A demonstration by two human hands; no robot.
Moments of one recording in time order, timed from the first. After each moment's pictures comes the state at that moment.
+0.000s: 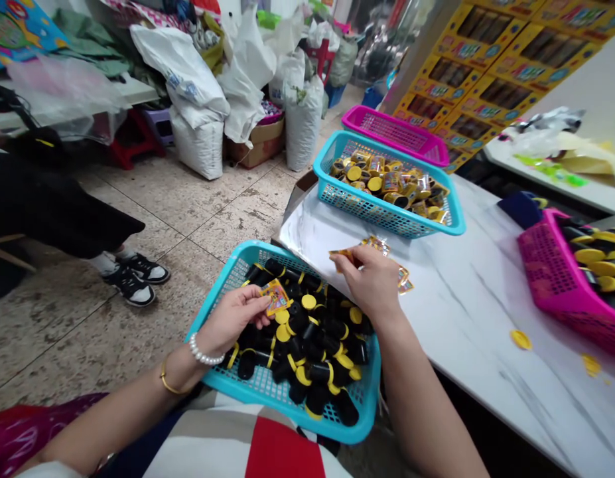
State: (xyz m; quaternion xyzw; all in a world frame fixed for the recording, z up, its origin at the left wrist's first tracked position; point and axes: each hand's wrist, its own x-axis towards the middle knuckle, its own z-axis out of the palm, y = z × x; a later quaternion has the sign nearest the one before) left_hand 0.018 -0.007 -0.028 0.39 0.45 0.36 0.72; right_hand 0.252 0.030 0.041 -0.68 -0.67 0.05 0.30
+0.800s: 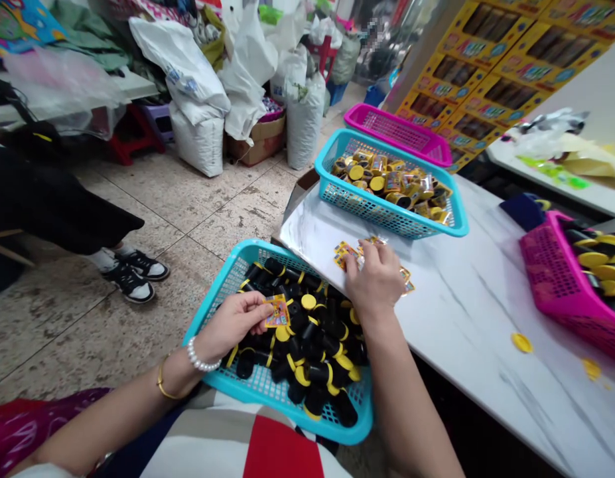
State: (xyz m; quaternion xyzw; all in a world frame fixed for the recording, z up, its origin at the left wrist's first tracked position) left_hand 0.016 -0.013 -0.024 0.42 0.47 0.33 0.71; right_hand 0.257 0.034 0.013 -0.70 -0.63 -0.19 0.28
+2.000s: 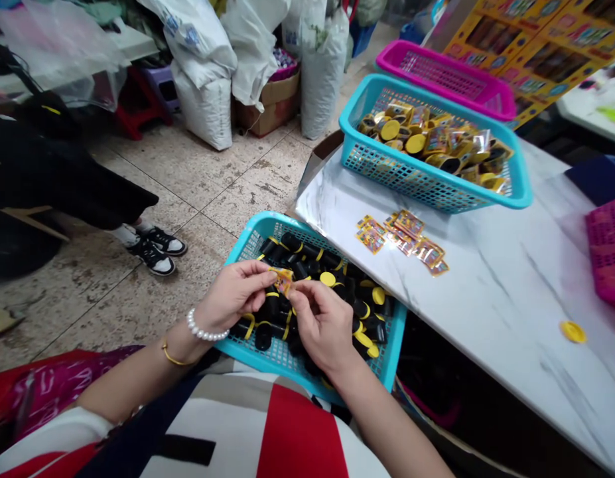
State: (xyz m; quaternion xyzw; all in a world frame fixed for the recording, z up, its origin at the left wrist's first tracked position) left_hand 0.000 -0.011 -0.011 0.31 0.48 0.35 0.74; right_hand 0.167 -0.058 -0.005 -0.60 -0.67 0.25 0.35
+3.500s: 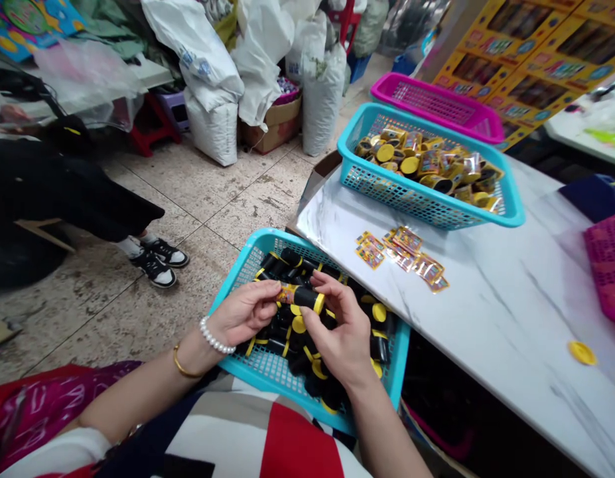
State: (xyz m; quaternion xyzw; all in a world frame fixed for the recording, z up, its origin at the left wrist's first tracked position) left_hand 0.007 -0.005 -0.023 0.12 0.34 0.35 0.87; right_hand 0.184 -0.048 -0.012 -0.54 -0.57 0.38 0.49
